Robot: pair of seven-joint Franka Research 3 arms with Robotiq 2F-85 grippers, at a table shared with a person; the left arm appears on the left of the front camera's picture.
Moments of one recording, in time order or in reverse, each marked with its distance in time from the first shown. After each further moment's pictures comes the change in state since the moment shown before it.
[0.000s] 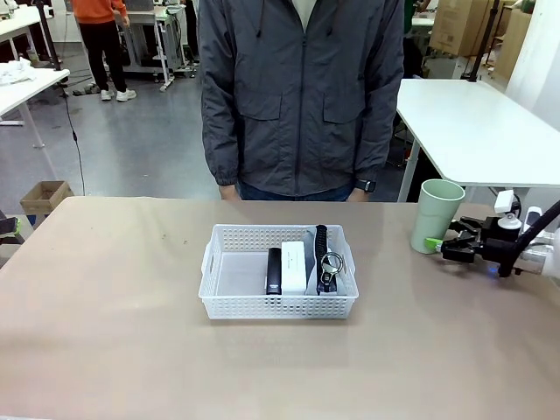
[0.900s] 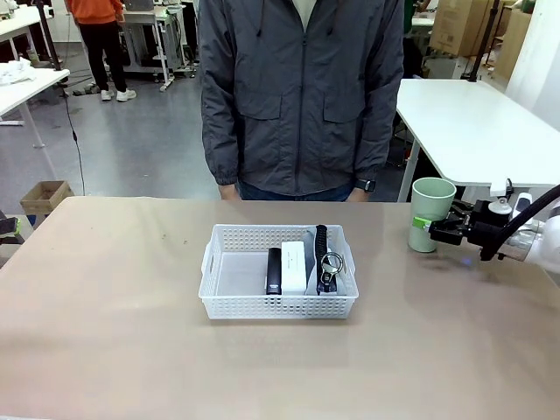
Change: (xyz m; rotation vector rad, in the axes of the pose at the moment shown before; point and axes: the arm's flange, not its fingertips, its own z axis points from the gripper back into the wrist) left arm 0.000 0.000 0.000 0.000 0.000 0.000; right arm 0.034 0.007 -0.026 0.058 -0.154 0.001
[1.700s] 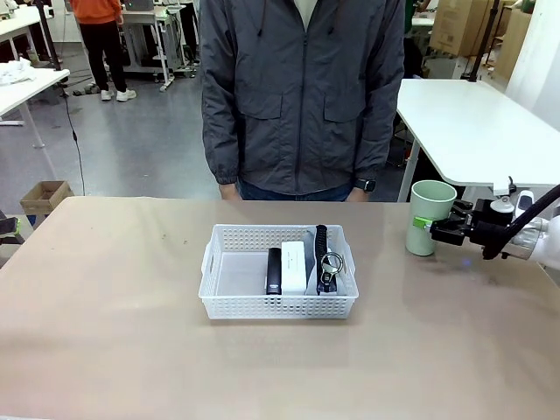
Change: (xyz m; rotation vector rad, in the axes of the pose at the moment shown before) left arm 0.000 0.000 0.000 0.000 0.000 0.000; right arm 0.006 0.006 0.003 0.055 0.016 0.007
